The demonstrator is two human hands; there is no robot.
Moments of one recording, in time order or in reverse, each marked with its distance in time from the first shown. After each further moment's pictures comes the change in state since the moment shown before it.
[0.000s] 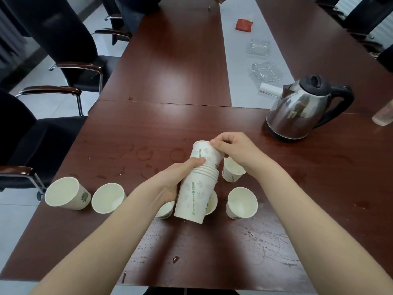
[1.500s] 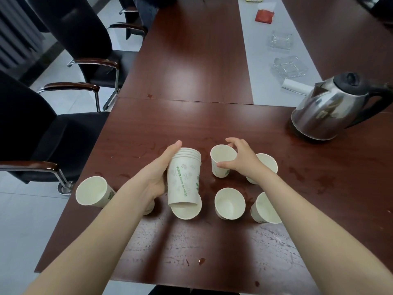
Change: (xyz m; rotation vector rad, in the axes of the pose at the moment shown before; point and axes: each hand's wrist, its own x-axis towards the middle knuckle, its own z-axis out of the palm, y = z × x) left_hand -0.011 0.011 -0.086 -0.265 0.134 0.023; right_hand 0.046 0.056 0.048 -0.334 0.063 0.087
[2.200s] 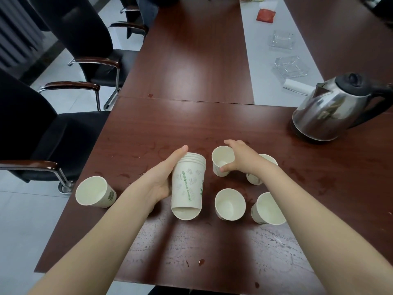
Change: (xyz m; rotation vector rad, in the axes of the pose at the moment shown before) left_hand 0.008 -0.007 0.003 0.047 -0.062 -0.012; right_hand 0.010 -0.013 -0.011 -0.388 -0.203 0.046
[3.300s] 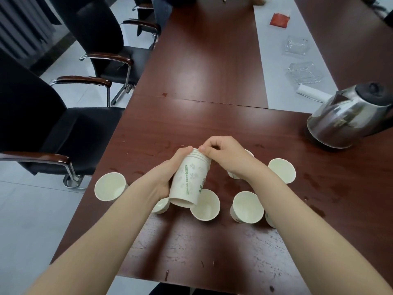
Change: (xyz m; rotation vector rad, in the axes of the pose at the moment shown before) left_hand -0.013 0.011 -0.038 -0.005 -0.014 -0.004; right_hand -0.040 -0.119 -0.003 0.523 0.033 -0.269
